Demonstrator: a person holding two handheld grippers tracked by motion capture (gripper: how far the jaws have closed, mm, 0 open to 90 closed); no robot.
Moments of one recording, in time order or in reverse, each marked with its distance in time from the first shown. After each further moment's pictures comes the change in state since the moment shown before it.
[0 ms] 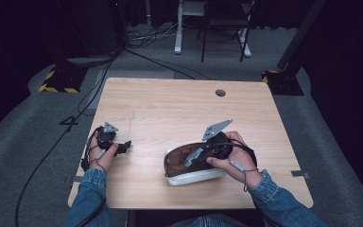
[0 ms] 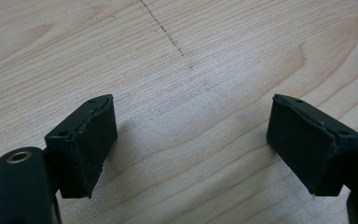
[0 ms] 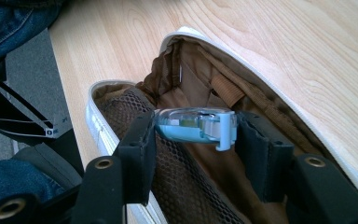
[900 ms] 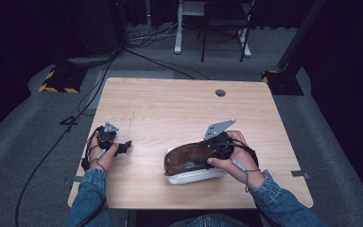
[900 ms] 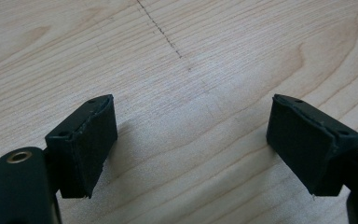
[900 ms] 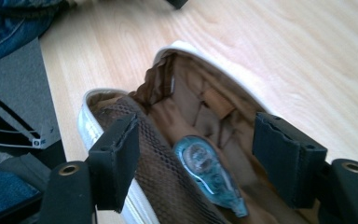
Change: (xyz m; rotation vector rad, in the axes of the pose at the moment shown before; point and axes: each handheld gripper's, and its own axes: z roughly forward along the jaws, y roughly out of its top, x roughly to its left) left arm -0.001 0.001 0.001 0.000 -0.006 -0.003; right arm 0.000 0.000 -0.007 -0.060 -0.052 -0.020
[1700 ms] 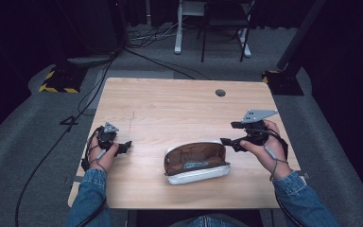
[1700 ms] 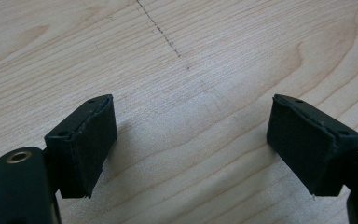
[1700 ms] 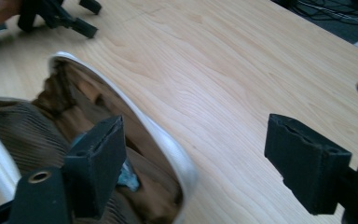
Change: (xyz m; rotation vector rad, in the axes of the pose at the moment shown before) left arm -0.001 0.000 0.000 -0.002 0.002 -0.001; right arm -0.070 -0.048 -0.054 -0.160 -0.192 0.088
